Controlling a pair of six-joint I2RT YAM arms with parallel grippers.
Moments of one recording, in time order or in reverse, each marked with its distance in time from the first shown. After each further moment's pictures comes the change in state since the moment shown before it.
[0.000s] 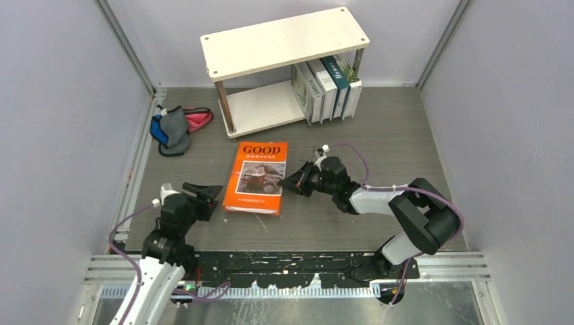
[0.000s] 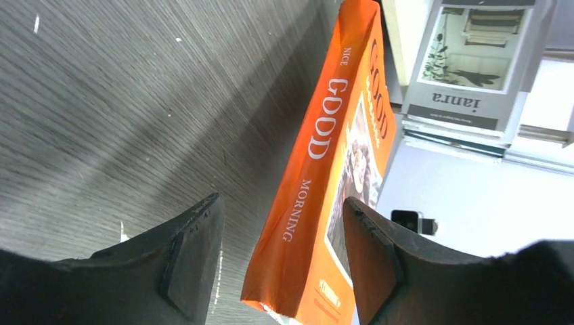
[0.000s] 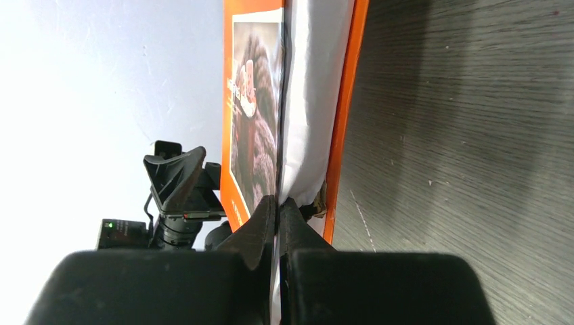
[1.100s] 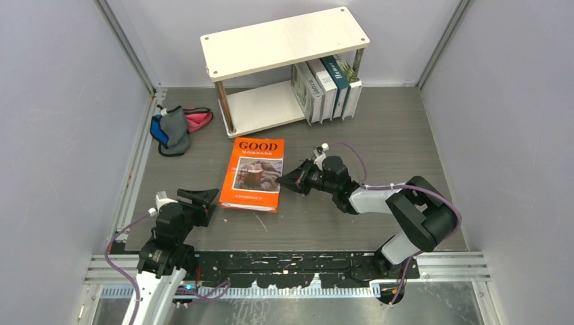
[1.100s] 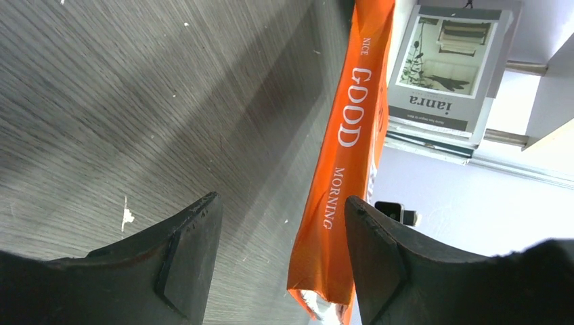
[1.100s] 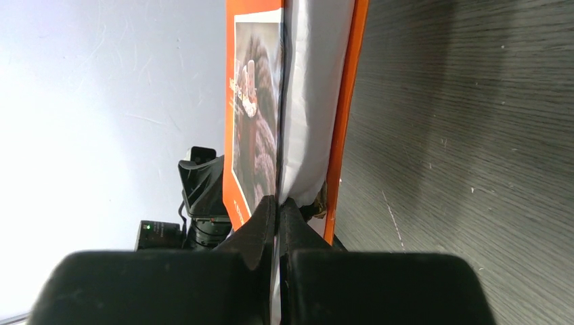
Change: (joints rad) left arm 0.000 -0.244 -0.001 -0.197 -0.005 -0.084; right arm -0.009 0.020 -0.006 0.115 -0.047 0.069
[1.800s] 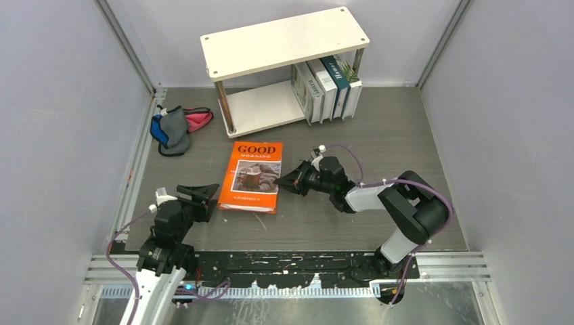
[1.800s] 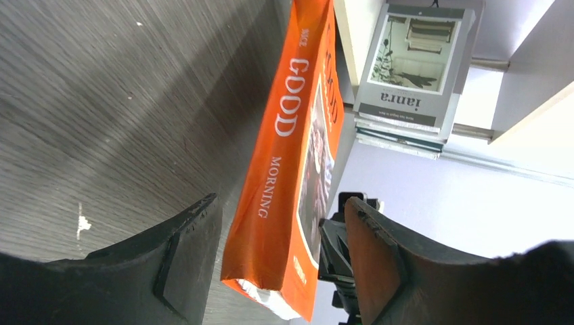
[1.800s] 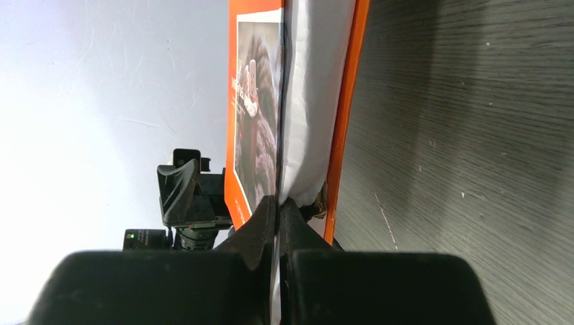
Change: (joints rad) left arm 0.000 0.017 0.019 0.064 -0.002 -0.028; right arm 0.010 0.066 0.009 0.029 -0.011 0.022
